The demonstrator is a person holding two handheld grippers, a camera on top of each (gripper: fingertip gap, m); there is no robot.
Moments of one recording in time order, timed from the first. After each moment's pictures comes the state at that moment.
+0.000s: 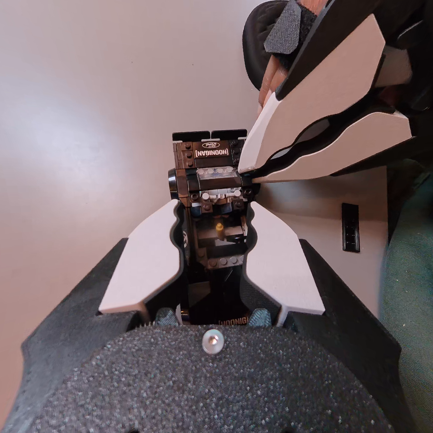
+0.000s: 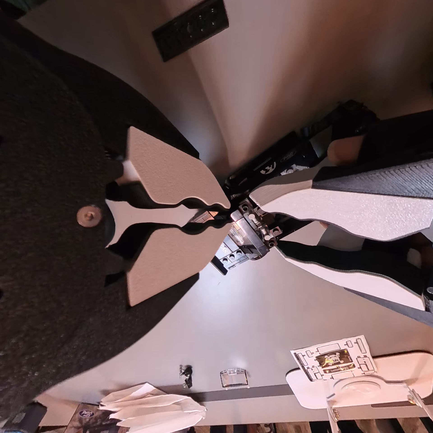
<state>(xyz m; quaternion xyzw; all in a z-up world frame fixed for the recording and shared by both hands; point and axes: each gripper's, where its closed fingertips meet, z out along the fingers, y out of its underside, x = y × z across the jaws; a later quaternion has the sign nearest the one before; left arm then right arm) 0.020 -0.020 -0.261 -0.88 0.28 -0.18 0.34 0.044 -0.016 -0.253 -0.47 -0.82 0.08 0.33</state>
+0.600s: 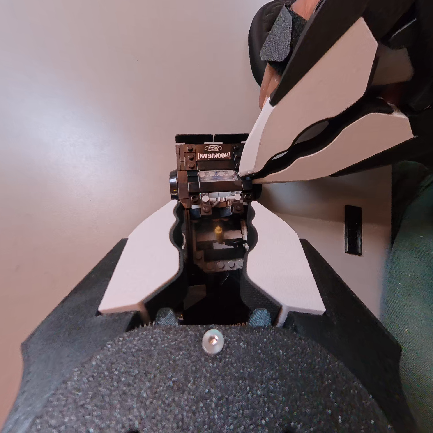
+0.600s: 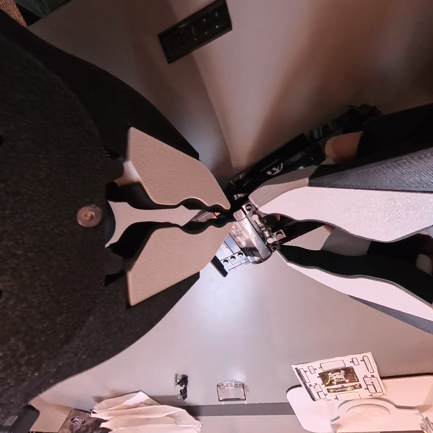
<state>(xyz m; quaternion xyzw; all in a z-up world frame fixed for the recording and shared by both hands) 0.018 -0.019 -0.261 -0.88 0.28 -0.17 0.34 0.042 -0.016 -0.256 -0.46 -0.83 0.08 0.30</state>
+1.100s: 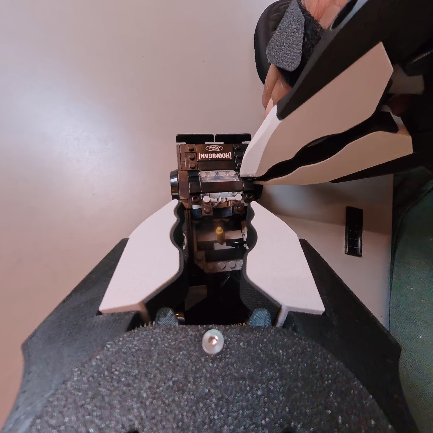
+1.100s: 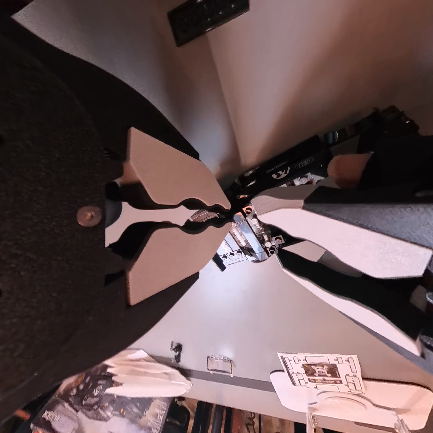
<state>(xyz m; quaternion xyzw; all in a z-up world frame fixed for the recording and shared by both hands) 0.016 -0.020 -0.261 -0.89 0.27 -0.17 0.34 0.040 -0.016 -0.256 -0.41 -0.86 0.02 0.30</state>
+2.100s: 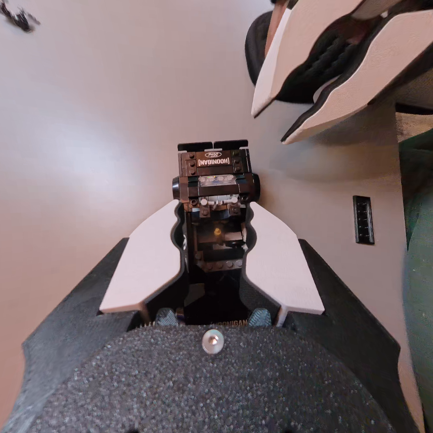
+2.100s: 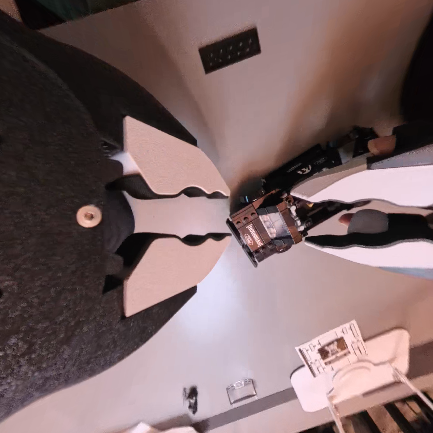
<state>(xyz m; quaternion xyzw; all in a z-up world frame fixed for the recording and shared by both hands) 0.011 -0.019 -0.252 -0.86 0.31 -0.15 0.37 0.073 -0.003 -0.236 -0.47 -0.78 0.20 0.35</state>
